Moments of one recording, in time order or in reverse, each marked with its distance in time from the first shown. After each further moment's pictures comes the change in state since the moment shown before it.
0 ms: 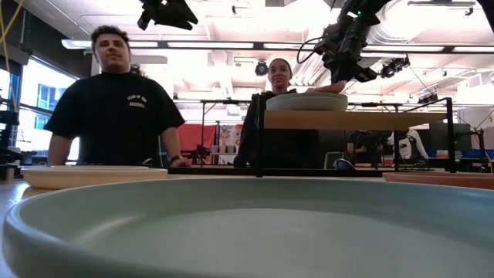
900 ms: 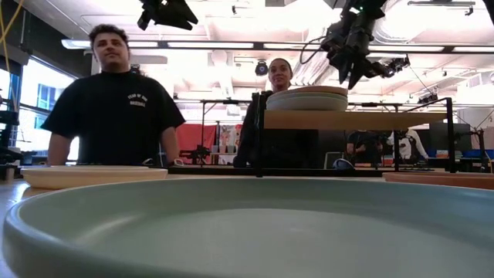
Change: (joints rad) left arm 0.000 0.000 0.000 0.000 0.000 0.000; right arm 0.019 -0.023 0.001 -0.123 0.021 -0.053
